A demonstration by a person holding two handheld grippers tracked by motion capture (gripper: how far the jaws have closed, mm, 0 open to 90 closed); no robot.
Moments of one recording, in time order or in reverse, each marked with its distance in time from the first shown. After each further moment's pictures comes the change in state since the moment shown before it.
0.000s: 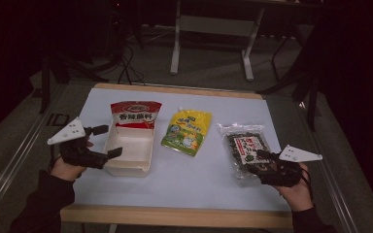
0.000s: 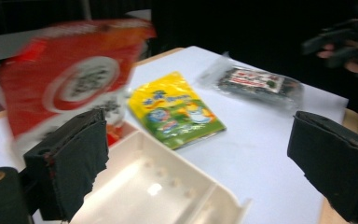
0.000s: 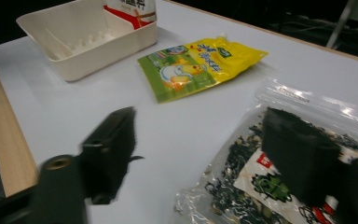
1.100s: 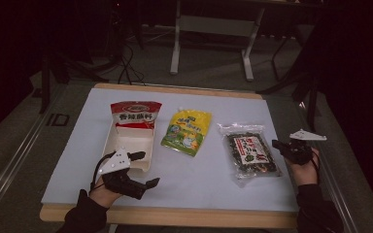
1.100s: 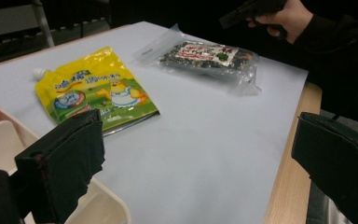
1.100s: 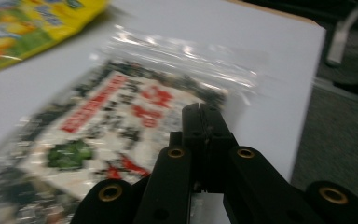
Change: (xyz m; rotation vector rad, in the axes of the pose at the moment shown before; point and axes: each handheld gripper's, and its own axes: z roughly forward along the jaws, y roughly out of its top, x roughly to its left) left arm -0.074 -0.032 0.066 0.051 -0.076 0.030; right arm -0.118 -0.030 0.015 0.150 -0.333 0.121
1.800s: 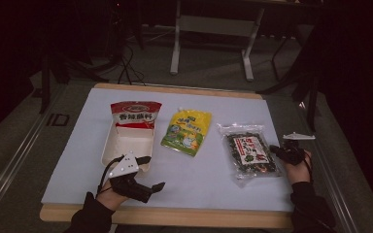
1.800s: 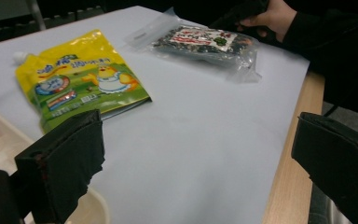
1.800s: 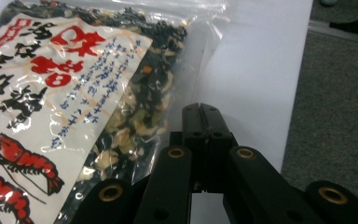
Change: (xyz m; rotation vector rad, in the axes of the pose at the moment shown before) left arm -0.007 -0.011 0.018 0.039 -0.015 0.000; right arm -0.016 -0.026 0.040 0.136 -0.042 0.099
